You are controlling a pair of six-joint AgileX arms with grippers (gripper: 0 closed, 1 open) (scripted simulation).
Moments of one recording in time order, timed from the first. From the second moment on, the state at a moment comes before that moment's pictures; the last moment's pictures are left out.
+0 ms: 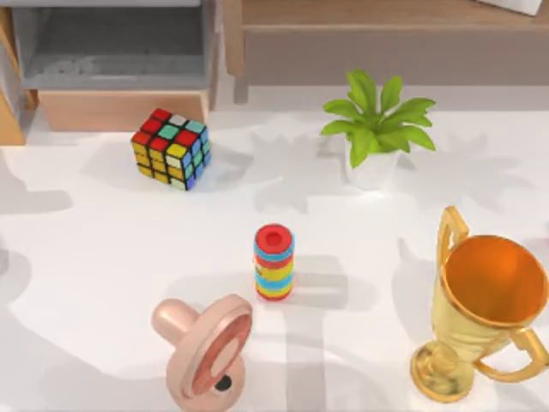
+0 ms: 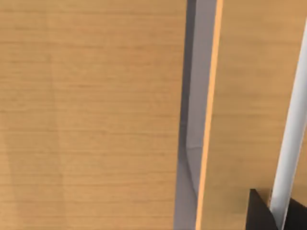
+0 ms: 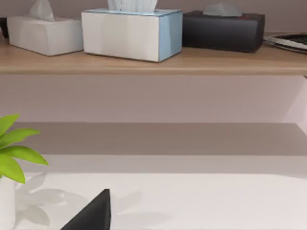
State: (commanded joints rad) left arm 0.46 2.23 0.98 1.22 0.49 1.57; right arm 0.00 0.00 0.00 0.00 0.00 0.00
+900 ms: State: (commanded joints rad) left arm 0.39 2.36 1.25 1.07 0.43 1.57; right arm 0.00 0.00 0.00 0.00 0.00 0.00
